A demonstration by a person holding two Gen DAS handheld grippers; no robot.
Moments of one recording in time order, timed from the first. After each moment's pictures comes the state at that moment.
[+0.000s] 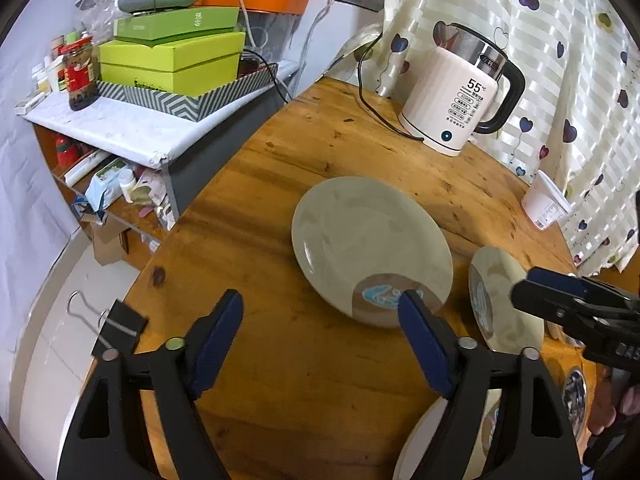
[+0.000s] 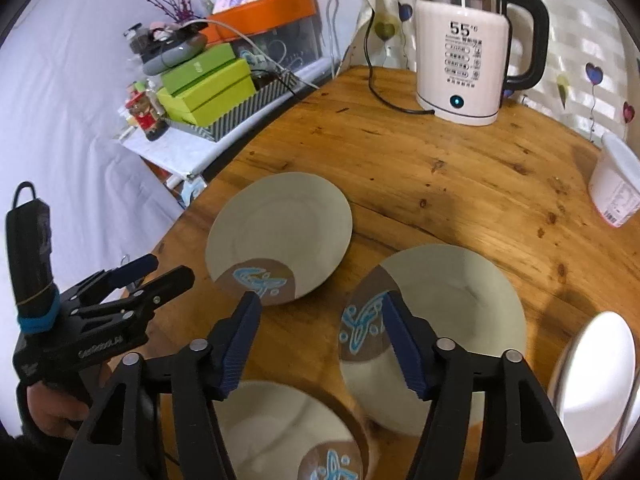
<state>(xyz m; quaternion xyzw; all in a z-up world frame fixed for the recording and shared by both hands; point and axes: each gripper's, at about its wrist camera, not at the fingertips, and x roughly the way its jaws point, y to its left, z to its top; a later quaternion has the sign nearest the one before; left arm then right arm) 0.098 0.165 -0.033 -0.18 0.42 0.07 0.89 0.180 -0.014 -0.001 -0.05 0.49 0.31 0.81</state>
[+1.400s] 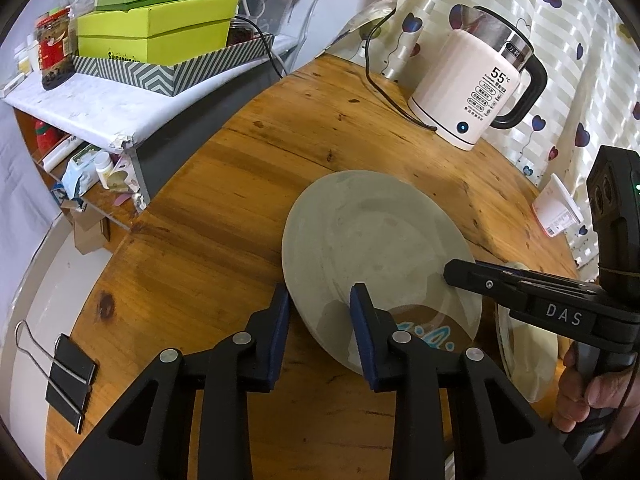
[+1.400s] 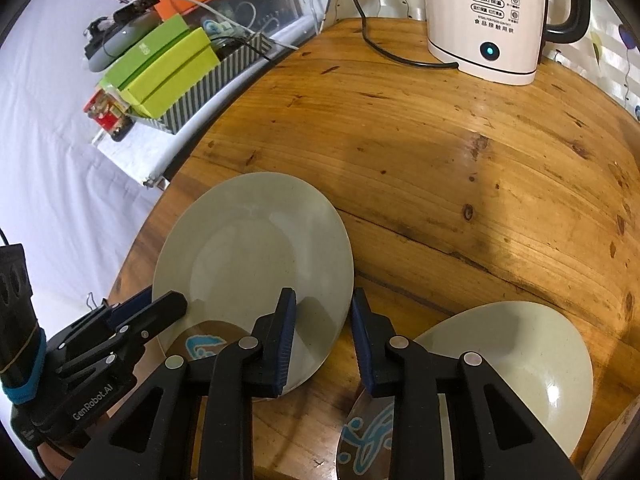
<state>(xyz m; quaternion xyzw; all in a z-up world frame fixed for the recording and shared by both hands) 0.143 0.176 -0.066 -0.20 0.44 0.05 0.87 0.244 0.027 -0.055 -0.03 0.55 0.30 0.78</state>
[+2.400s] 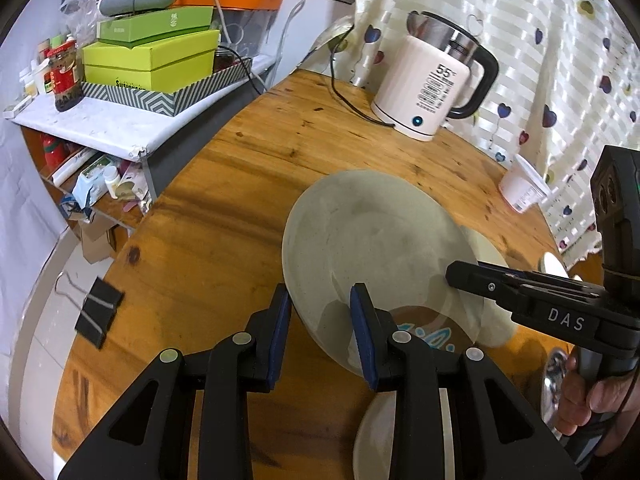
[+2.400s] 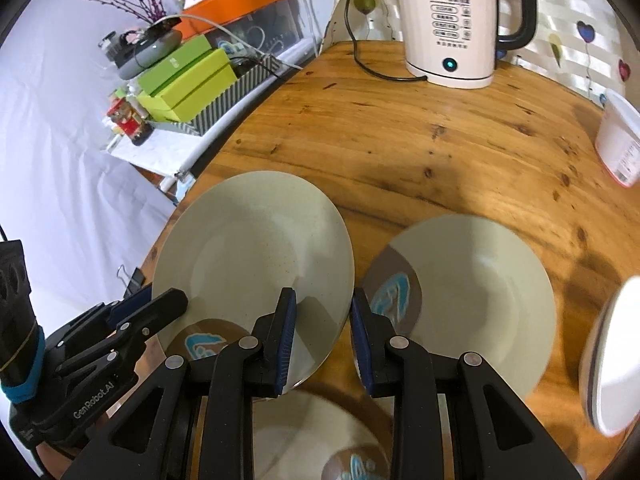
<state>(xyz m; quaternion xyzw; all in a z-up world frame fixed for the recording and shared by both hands) 0.081 0.135 -0.023 -0.17 0.43 0.03 0.89 0.169 -0.019 -0.013 -0.01 0.52 0.29 0.80</state>
